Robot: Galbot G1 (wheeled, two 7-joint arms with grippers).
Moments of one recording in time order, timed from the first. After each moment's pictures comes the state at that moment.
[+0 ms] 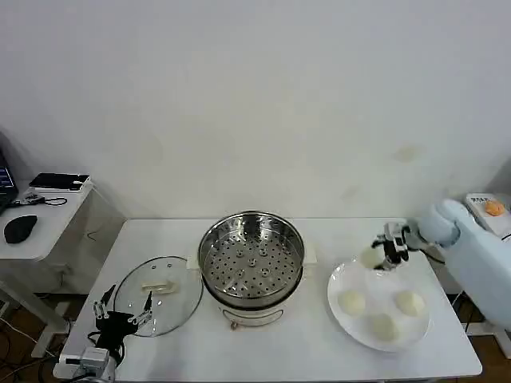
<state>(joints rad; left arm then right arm) 1.64 -1.27 -0.71 -2.02 -0.01 0.10 0.01 -0.13 0.72 -0.32 1.37 -0.22 -0.25 -1.20</state>
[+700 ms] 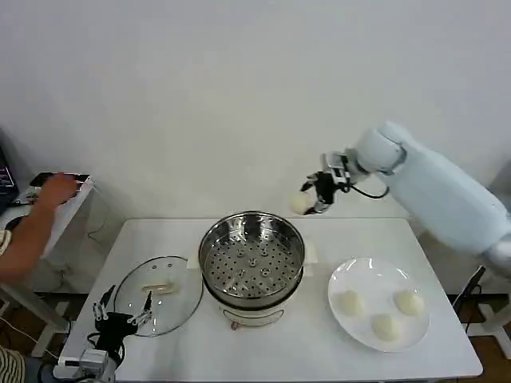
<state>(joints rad) 1.65 -1.28 -0.72 -2.01 -0.02 0.10 0.01 0.26 1.05 -0.63 1.16 0.01 -0.13 -1.21</state>
